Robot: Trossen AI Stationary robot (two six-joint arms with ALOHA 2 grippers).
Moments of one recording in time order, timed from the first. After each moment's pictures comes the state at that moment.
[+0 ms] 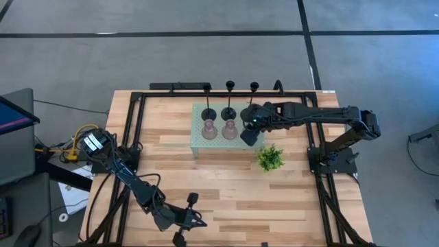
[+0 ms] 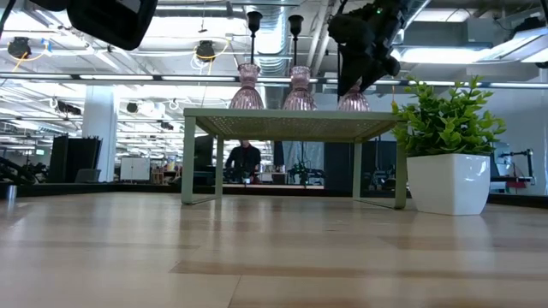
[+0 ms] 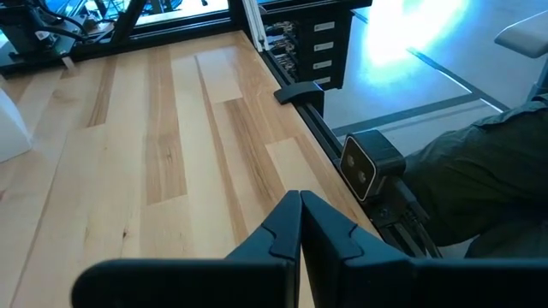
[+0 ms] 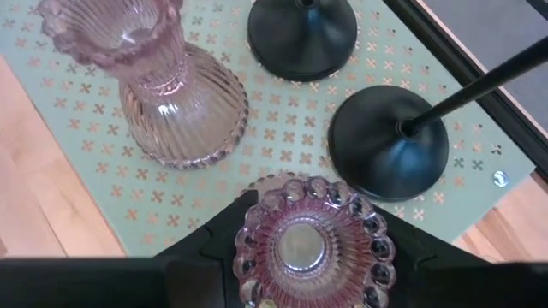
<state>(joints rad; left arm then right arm) -0.83 1.58 0.83 0.50 -0.47 -0.09 -0.12 1.49 1.29 -0.88 0.29 0.41</state>
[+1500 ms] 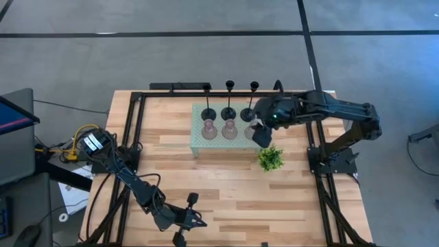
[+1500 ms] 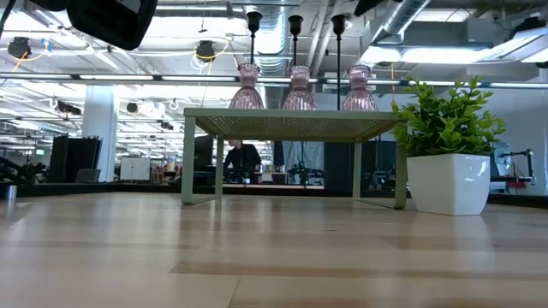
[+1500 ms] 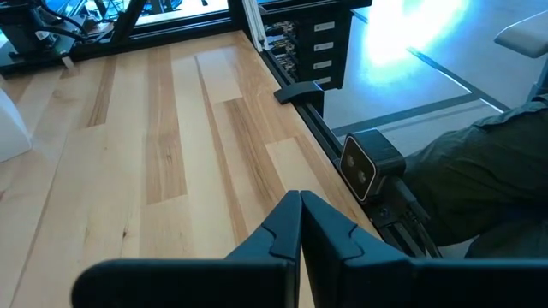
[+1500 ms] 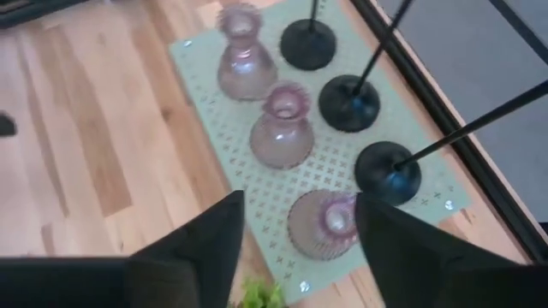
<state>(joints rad) -0.83 1.58 0.83 0.50 -0.47 -0.09 0.02 1.48 1.79 -1.27 0.29 0.36</state>
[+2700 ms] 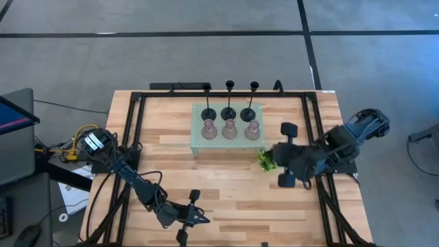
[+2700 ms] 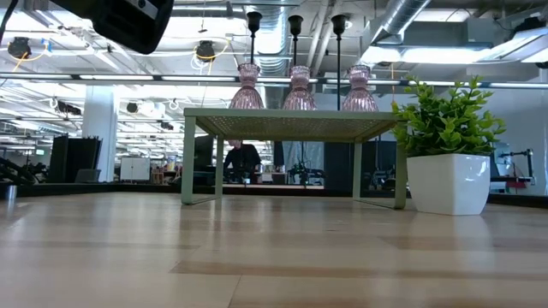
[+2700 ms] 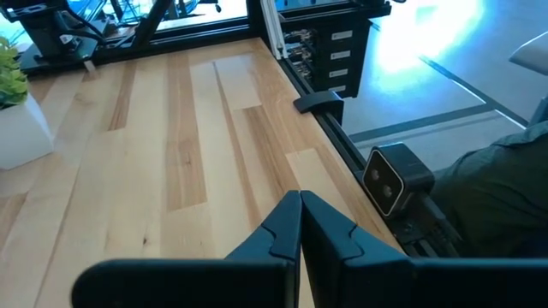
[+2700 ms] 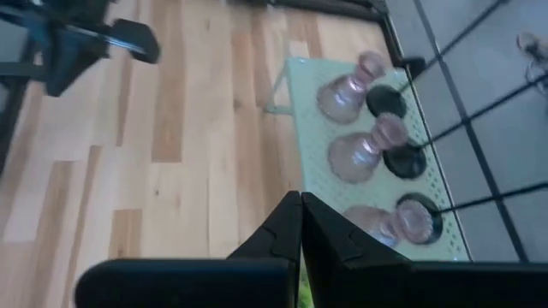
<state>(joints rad) -0.80 1.58 0.83 0.52 -0.47 -0.08 0.56 1.44 1.78 -1.32 0.62 0.35</state>
